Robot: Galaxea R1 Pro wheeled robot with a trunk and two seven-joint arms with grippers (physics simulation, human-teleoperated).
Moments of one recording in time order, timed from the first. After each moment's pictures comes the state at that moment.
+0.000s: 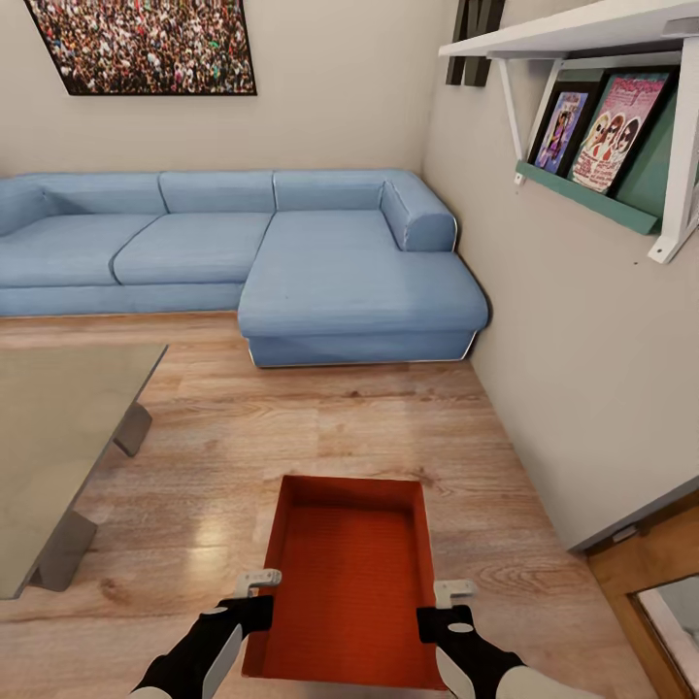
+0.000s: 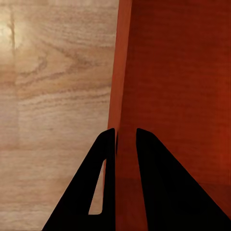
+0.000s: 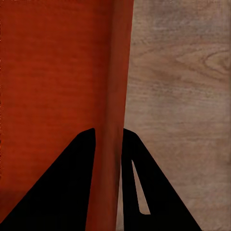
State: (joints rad) left arm -0.49 -0.06 -0.02 -0.47 0.07 0.23 0.04; right arm -0.61 0.09 0.54 -0.13 -0.46 -0.03 -0.23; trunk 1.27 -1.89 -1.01
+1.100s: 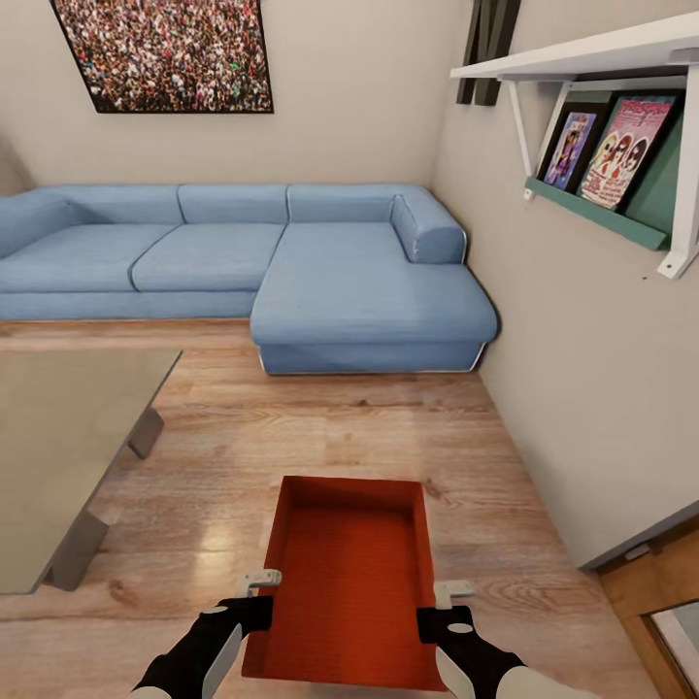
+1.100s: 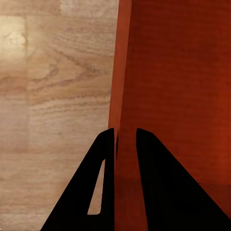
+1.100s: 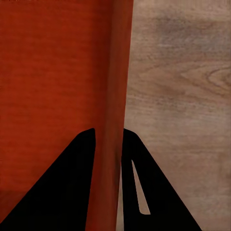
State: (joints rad) left arm -0.49 -0.06 -0.01 -0.47 0.06 0.24 0.04; right arm -0.61 0.09 0.56 -0.13 -0.48 -0.03 -0.24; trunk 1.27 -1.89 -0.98
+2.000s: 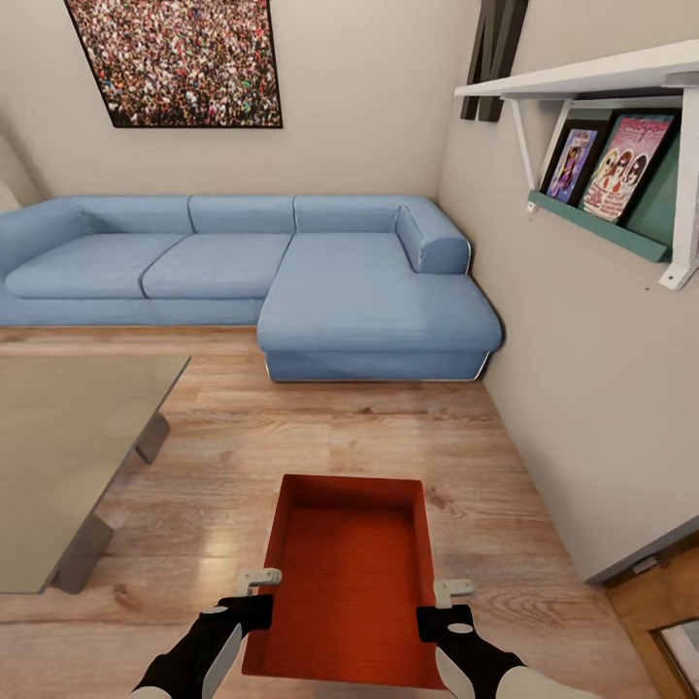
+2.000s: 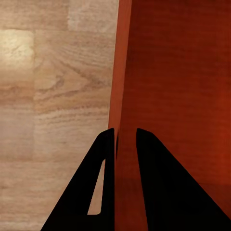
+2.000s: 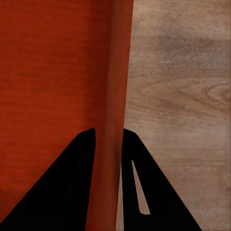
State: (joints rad) left arm -0.49 -0.06 -0.01 -0.47 0.06 0.23 0.04; right arm -0.61 0.09 0.56 -0.13 -0.48 -0.04 -0.24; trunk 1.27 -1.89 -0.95
